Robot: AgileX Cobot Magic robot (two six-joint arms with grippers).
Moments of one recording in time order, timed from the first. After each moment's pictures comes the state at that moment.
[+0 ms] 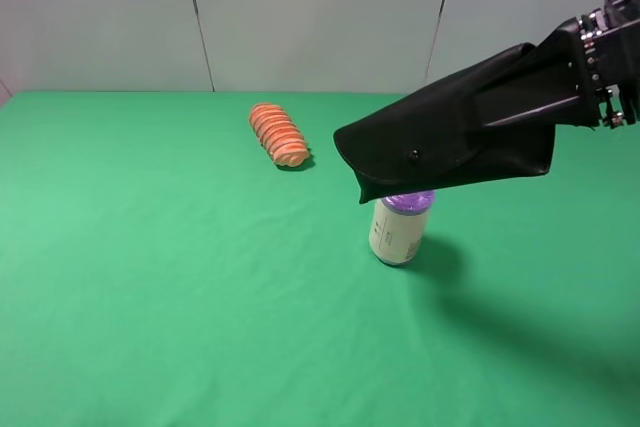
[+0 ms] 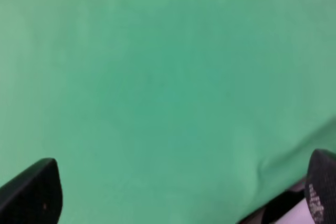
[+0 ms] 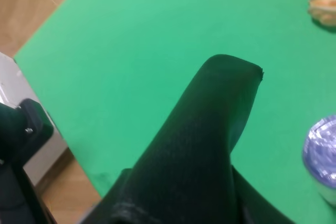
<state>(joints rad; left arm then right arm) -0.90 0.17 -0.50 0.21 1.06 -0.31 0.17 1.05 -0.87 0.89 1.06 -0.82</state>
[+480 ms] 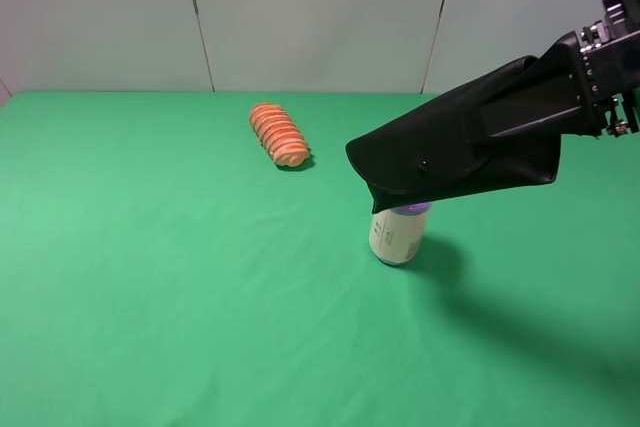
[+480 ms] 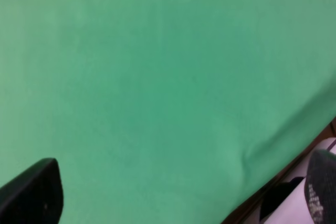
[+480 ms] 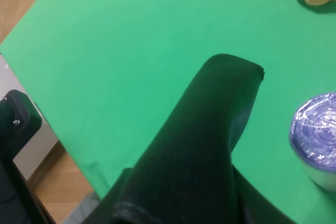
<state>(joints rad) -0.90 0.11 -0.48 0.14 1.07 -0.18 0.17 1.05 -0.87 0.85 1.06 -0.79</state>
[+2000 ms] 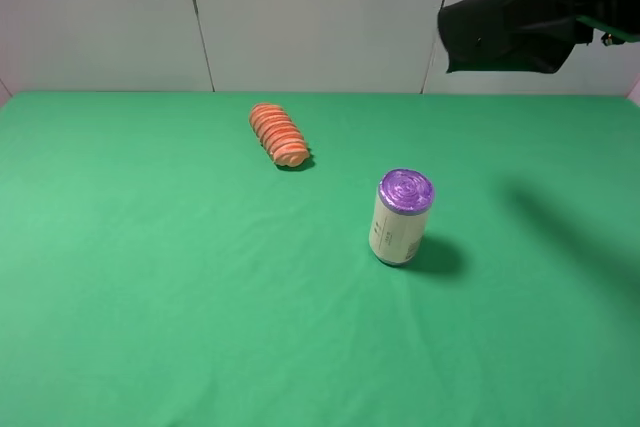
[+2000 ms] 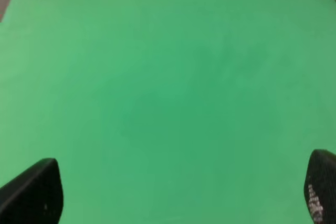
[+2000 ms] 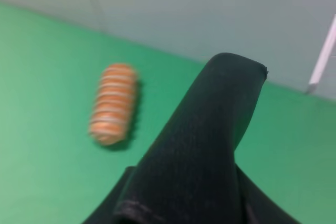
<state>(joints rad) -0.09 -0.01 -0.48 0.15 1.07 -0.16 0.17 1.08 -0.87 0.66 0.45 -0.76</state>
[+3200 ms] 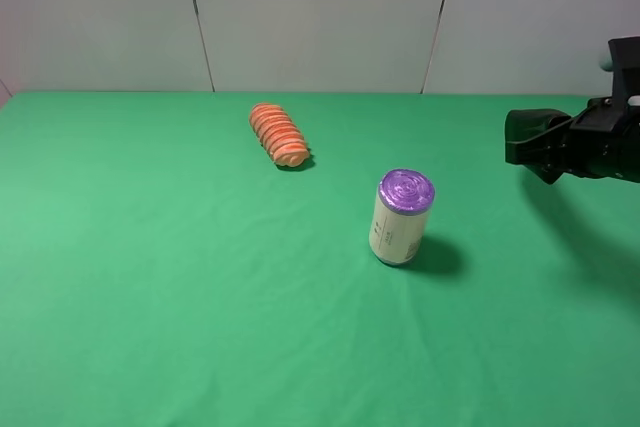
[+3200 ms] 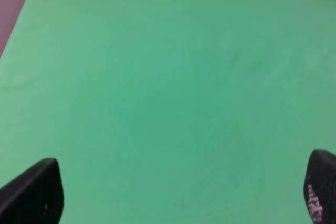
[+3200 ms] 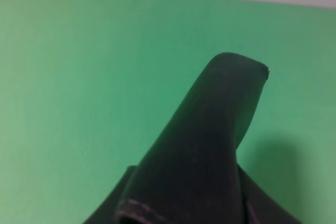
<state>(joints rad) -0.09 -0.01 -0.48 0.18 1.07 -0.16 0.17 1.28 -0.45 0.55 -0.24 -0.62</state>
